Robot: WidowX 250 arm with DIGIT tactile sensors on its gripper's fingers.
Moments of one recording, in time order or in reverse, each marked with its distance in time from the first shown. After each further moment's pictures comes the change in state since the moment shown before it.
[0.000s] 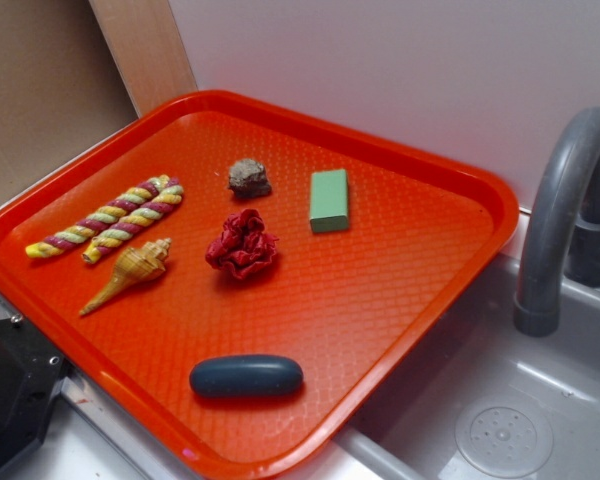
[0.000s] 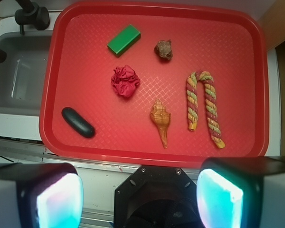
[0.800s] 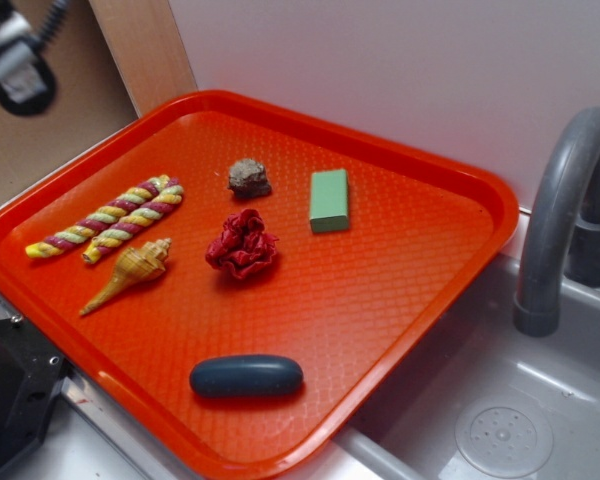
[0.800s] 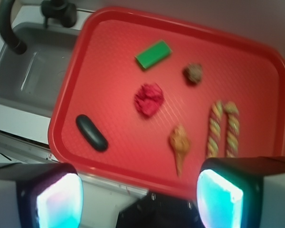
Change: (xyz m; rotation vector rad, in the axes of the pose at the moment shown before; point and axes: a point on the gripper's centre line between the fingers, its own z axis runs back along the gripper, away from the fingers) arm 0.026 -0.059 -0.027 0.020 -0.036 -0.294
